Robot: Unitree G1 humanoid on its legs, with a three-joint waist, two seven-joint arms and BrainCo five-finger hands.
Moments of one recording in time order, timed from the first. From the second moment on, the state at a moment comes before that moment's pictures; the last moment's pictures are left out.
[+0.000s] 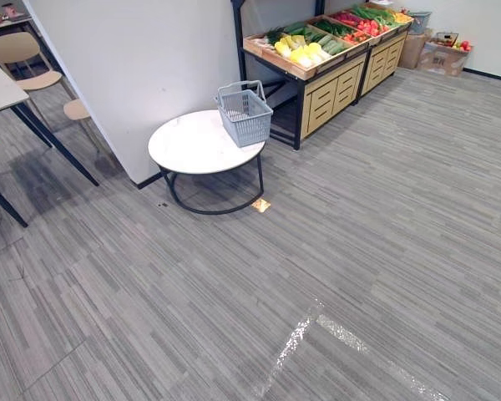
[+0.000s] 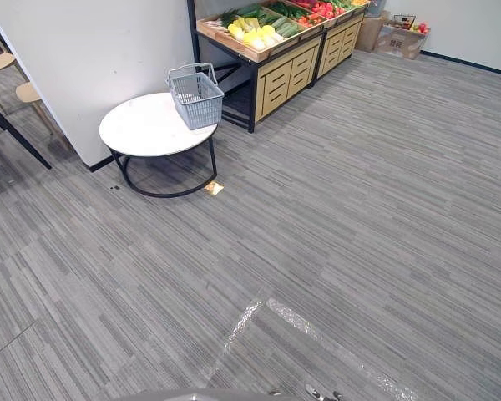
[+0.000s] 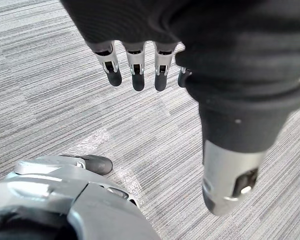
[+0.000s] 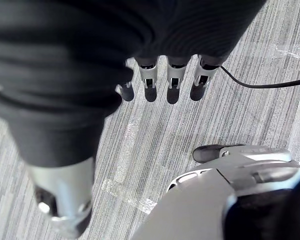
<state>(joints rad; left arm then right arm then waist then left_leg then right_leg) 0.20 0.11 0.05 1.11 -0.31 -0.05 0.23 0.18 -0.11 -0.15 1.14 0.21 -0.07 -0.03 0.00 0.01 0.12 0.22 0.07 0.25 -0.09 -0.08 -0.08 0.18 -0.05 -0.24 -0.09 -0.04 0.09</state>
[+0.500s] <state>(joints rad) 0.20 0.11 0.05 1.11 -0.31 -0.03 0.24 0.18 -0.11 -0.16 1.14 0.21 -0.05 -0.04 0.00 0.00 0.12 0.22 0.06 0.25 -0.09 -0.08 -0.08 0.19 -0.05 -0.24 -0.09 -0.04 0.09</state>
